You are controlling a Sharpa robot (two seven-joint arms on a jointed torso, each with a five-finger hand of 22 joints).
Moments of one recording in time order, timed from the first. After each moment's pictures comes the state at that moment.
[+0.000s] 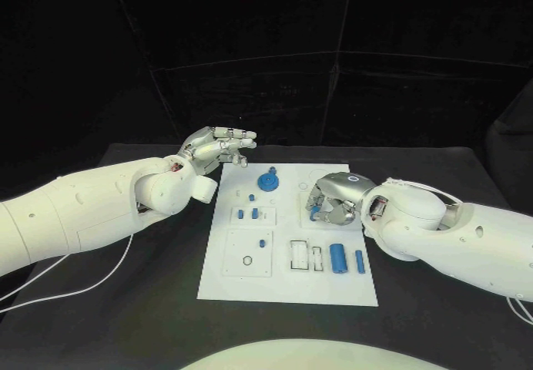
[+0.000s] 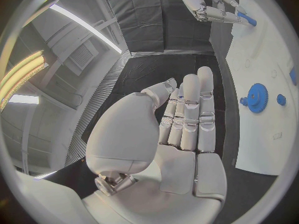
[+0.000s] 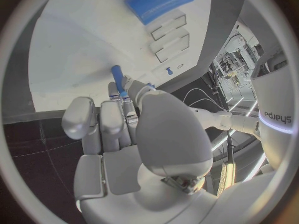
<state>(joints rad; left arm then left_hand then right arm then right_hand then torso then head) 1.20 -0.80 -0.07 1.34 0.03 -0.07 0.37 1.35 -0.09 0.44 -0.05 0.11 0.99 0.19 0.14 0.07 1.06 0.11 0.33 0.08 1.21 0.02 0.94 0.43 0.17 1.16 0.12 0.58 0.72 1.14 -0.78 -0.04 1.64 -1.66 -0.17 -0.24 1.46 -0.06 0.45 0.01 0.06 1.11 0.14 0.11 0.08 1.20 0.08 0.18 0.07 1.47 -0.01 1.23 0.99 0.11 1.36 0.09 1.31 1.02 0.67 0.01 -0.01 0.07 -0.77</state>
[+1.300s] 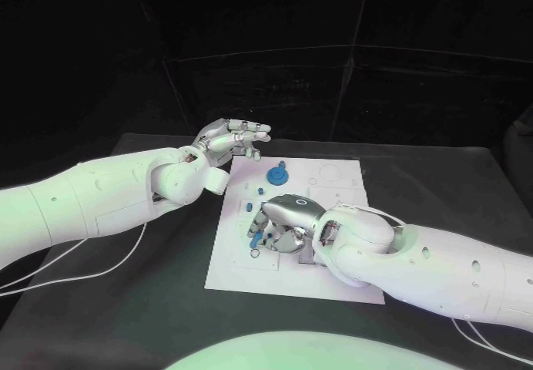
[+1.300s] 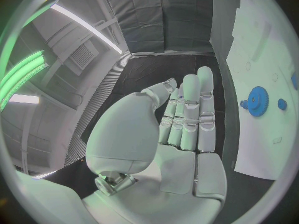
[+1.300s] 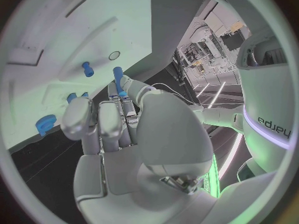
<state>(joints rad) 1.20 -0.79 -0.07 1.34 0.03 -0.07 0.37 1.35 -0.09 0.44 -0.05 0.11 0.99 0.19 0.14 0.07 1.05 0.11 0.33 0.08 1.21 0.02 0.94 0.43 0.17 1.16 0.12 0.58 0.72 1.05 -0.56 -0.04 1.65 -1.60 -0.22 -0.10 1.45 -0.08 0.50 -0.02 0.08 1.11 0.15 0.09 0.07 1.20 0.08 0.15 0.07 1.47 -0.01 1.23 0.99 0.11 1.36 0.09 1.31 1.02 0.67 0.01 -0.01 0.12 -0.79</state>
